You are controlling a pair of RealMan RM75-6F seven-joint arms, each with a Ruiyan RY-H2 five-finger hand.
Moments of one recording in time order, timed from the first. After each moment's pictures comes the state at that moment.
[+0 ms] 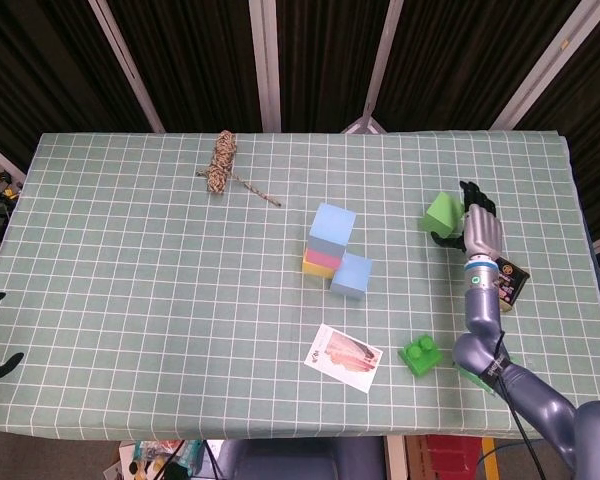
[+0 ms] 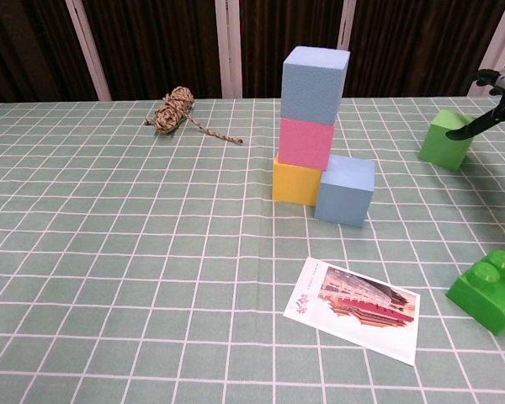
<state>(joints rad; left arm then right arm) 0.00 -1.07 -0.06 -1.65 1.50 1.59 0.00 0.69 -1.67 0.50 -0.93 -0.83 0.85 -0.02</state>
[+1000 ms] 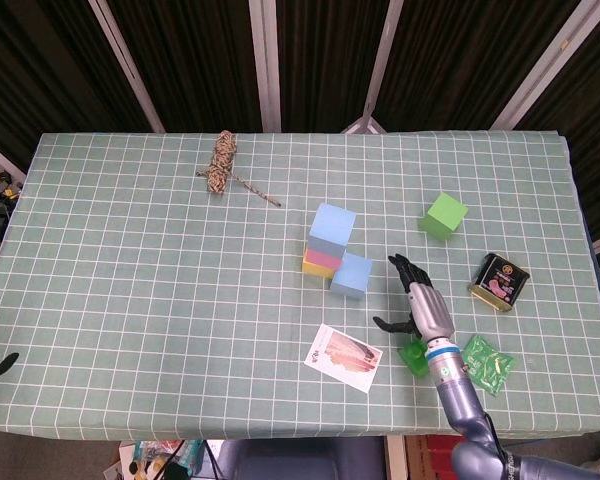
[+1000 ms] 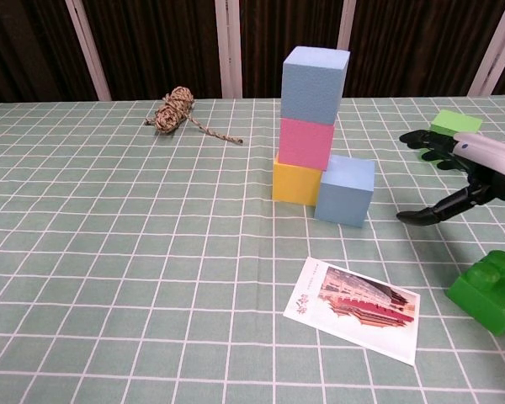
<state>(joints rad) 0.00 -1.06 -0.06 -1.64 1.49 1.59 -0.04 0.45 -1.56 0.27 -1.66 -1.02 1.10 -0.10</state>
